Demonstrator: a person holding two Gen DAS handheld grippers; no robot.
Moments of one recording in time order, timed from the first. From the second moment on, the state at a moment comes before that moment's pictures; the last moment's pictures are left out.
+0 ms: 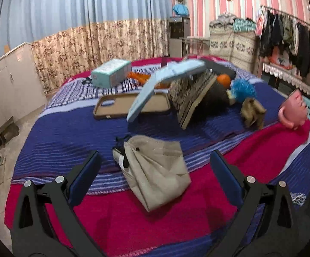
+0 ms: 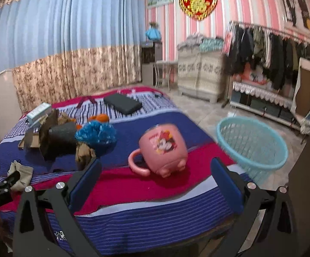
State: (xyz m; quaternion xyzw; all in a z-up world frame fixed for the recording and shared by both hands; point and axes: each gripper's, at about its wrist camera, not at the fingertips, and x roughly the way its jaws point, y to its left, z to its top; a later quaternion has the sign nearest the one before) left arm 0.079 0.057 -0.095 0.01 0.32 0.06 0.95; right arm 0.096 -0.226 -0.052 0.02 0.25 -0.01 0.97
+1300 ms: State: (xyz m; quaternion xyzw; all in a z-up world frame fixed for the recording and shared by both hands) left arm 0.107 0.078 -0.110 -0.01 0.37 0.03 0.93; right arm 0.165 -0.145 -0.072 -0.01 0.33 0.15 0.93
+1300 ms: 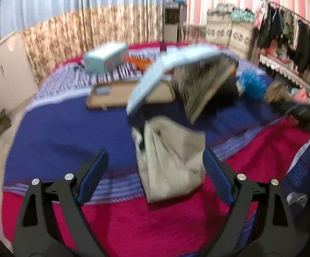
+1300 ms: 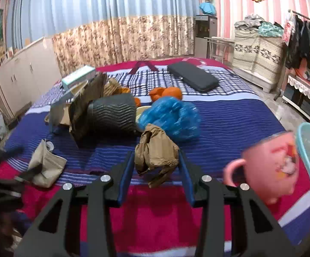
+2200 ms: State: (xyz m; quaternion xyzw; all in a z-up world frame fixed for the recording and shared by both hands) left arm 0.174 -0.146 0.045 0.01 0.20 -0.12 0.97; right arm 0.166 -0.405 0.028 0.02 0.20 -0.08 0.98
